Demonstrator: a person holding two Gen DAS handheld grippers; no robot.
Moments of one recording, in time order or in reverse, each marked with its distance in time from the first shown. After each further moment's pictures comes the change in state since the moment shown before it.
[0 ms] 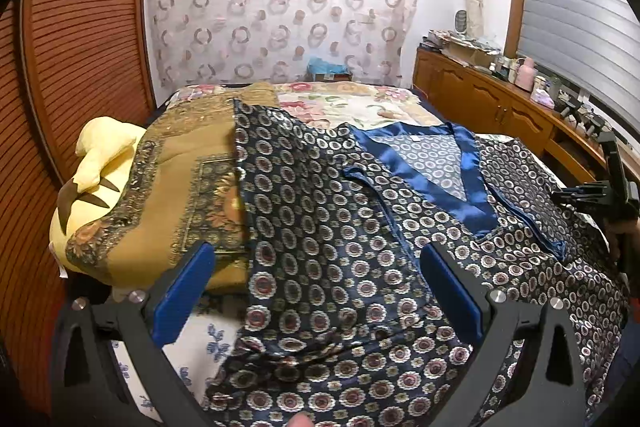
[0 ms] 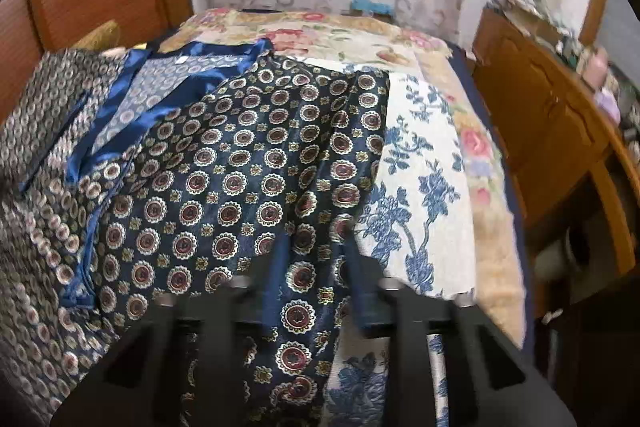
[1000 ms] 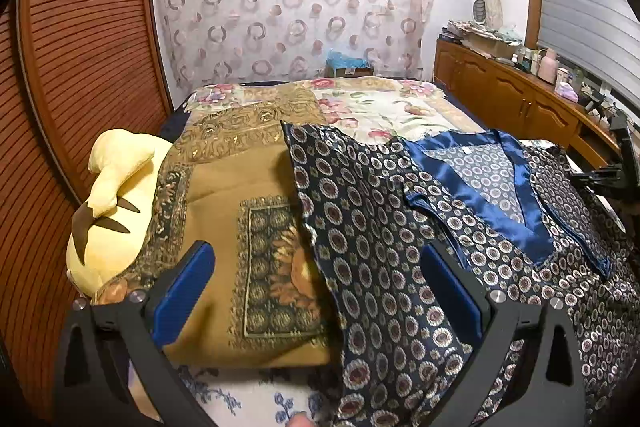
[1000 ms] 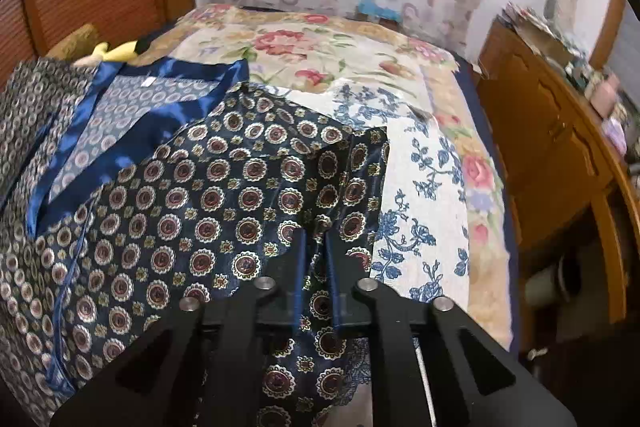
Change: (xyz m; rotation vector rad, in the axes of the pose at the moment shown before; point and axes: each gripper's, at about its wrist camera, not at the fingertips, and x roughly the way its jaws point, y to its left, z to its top) left arm 0.044 0.037 0.040 0.025 0.032 0.074; right arm 0.044 -0.015 0.057 -0.053 0.009 0.000
